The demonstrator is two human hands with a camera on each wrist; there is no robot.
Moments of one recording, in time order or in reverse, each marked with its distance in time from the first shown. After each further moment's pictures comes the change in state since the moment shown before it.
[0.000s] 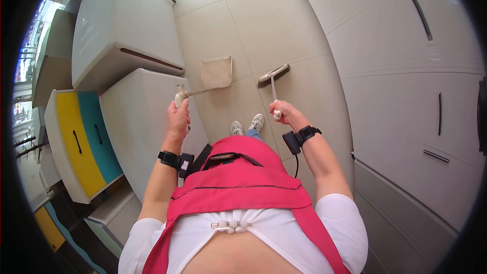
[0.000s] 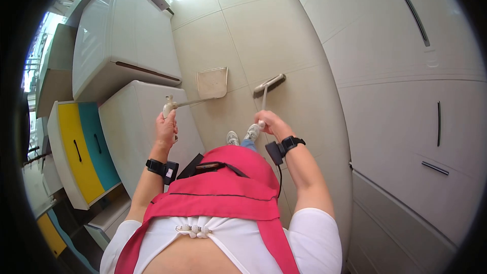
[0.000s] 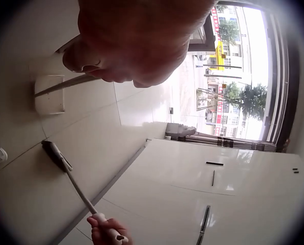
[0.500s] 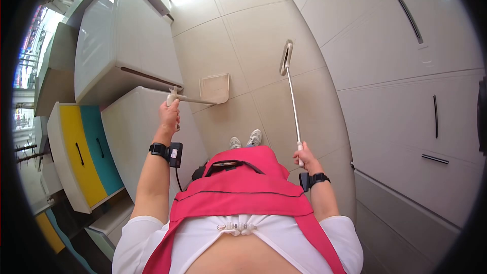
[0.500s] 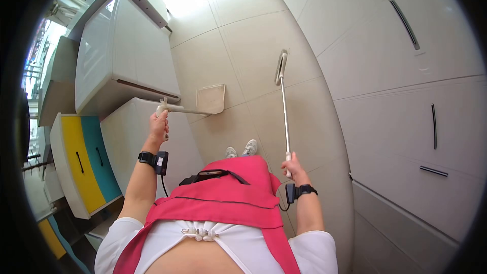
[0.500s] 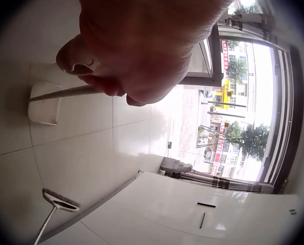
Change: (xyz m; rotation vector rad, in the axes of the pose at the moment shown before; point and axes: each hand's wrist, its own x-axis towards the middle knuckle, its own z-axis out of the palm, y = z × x) left_hand 0.058 0.029 0.006 0.133 0.043 -0.009; right_hand -0.073 0.124 -0.106 0.034 0.341 -0.011
